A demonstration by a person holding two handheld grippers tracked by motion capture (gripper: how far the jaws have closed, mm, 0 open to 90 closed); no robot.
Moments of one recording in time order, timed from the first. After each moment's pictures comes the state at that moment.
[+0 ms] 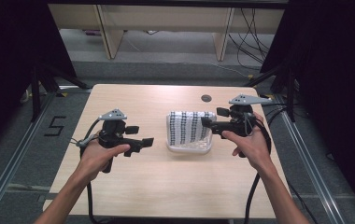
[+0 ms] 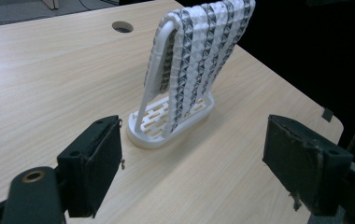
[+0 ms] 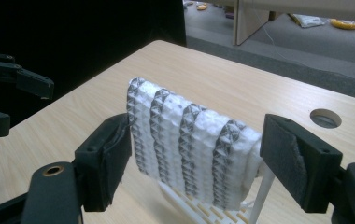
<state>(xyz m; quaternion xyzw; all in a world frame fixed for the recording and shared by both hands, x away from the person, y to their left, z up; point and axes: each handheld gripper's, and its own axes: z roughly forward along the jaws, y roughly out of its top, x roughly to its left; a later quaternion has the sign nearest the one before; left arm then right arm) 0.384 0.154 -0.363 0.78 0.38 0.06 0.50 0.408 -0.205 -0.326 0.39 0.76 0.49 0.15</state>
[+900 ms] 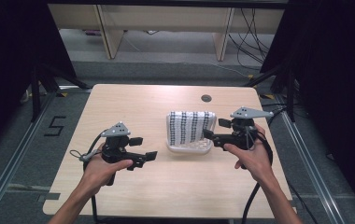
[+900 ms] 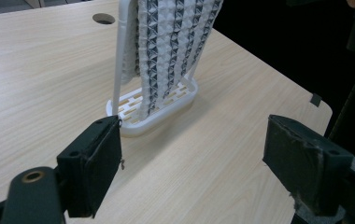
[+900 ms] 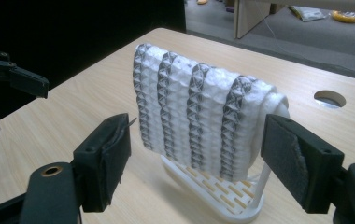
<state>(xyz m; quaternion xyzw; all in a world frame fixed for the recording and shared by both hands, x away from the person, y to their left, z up) 0.357 0.145 -0.384 0.78 0.36 0.06 0.51 0.386 -0.211 -0.347 0.39 0.77 0.49 0.15</state>
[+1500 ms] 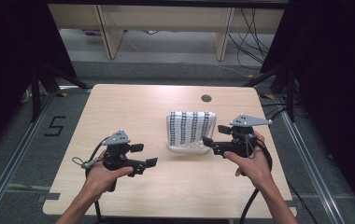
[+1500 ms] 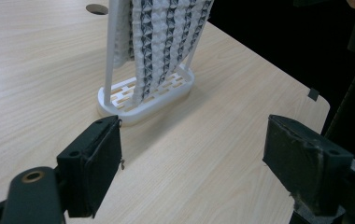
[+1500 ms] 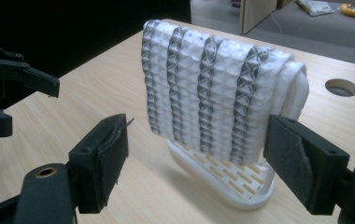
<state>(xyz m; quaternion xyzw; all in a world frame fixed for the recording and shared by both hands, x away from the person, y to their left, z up) 0.350 0.147 -0.407 0.78 0.36 0.05 0.51 0.375 -0.212 -0.362 0.38 0.77 0.49 0.14</state>
